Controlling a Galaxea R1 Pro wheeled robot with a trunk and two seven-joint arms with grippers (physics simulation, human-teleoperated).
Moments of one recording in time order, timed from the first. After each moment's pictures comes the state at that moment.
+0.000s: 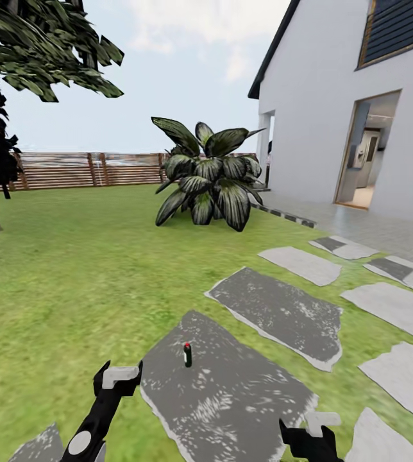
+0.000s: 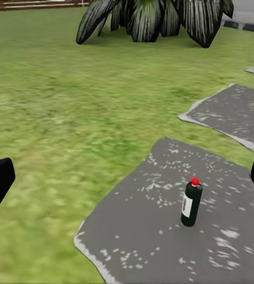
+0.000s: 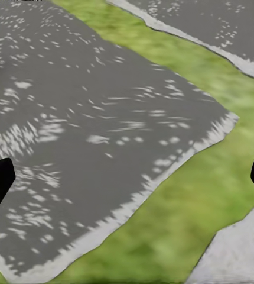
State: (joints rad) left arm -0.22 0.02 0.00 -0.90 0.00 -0.29 0.01; right arm 0.00 -0.01 -0.03 -1.15 0.00 0.21 0.00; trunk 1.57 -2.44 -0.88
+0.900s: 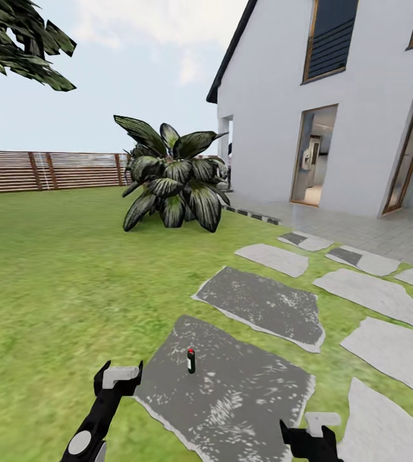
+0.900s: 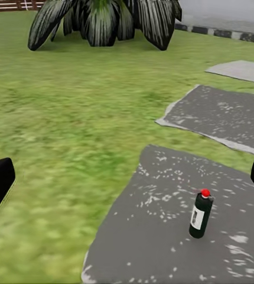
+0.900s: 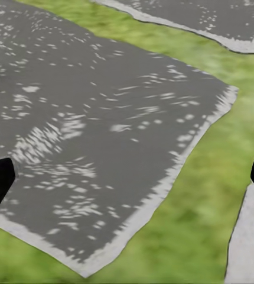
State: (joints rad) left arm -0.22 0.02 0.01 -0.90 0.00 -0.29 0.00; right arm 0.00 -0.01 -0.03 -1.15 0.00 0.21 0.00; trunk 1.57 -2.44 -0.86
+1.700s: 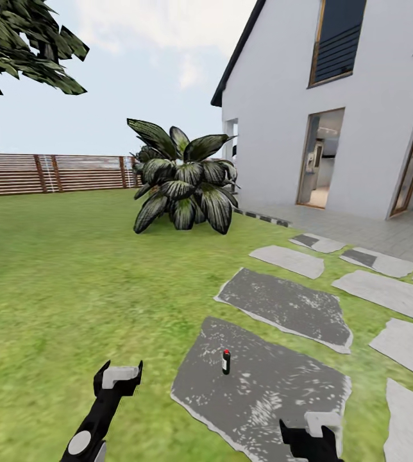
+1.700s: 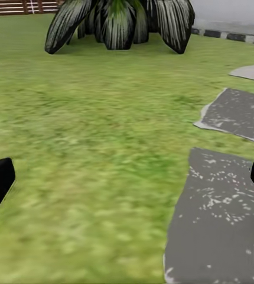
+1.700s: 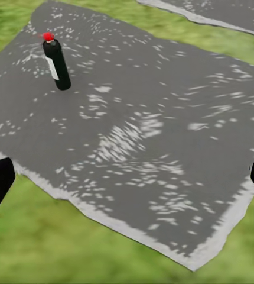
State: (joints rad) left arm -0.22 0.02 0.01 -0.90 0.00 -0.29 0.00; right arm 0.00 -0.01 -0.04 -1.15 0.00 0.22 0.00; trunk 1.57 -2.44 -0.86
